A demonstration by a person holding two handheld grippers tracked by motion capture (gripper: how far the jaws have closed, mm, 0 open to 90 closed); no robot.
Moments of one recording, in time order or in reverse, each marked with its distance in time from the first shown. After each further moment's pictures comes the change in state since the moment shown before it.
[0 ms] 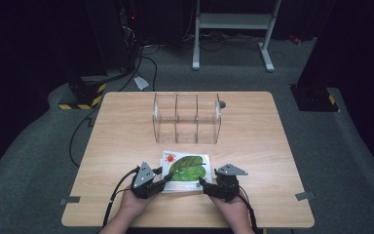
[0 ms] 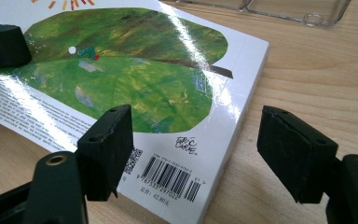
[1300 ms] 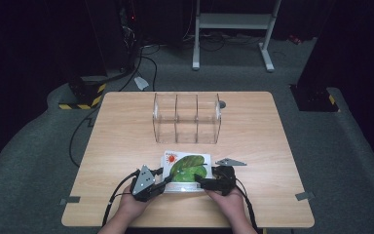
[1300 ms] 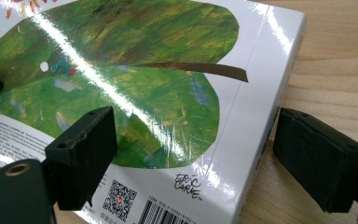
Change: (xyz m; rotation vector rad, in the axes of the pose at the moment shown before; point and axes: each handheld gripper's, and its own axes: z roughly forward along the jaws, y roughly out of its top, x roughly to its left) left arm -0.008 0.003 -0.009 -0.063 -0.002 0.099; right arm -0.014 0.008 0.023 0.054 0.130 0.168
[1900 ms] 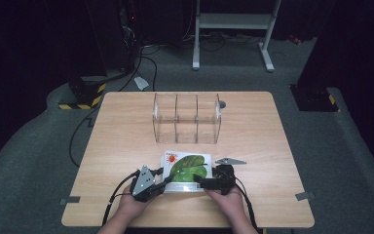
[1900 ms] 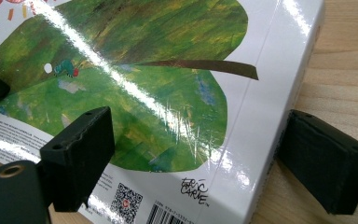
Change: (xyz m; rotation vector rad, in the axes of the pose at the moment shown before) left arm 0.000 0.000 0.000 -0.004 -0.003 0.009; right arm -0.002 0.002 0.003 0.021 0.045 0.015
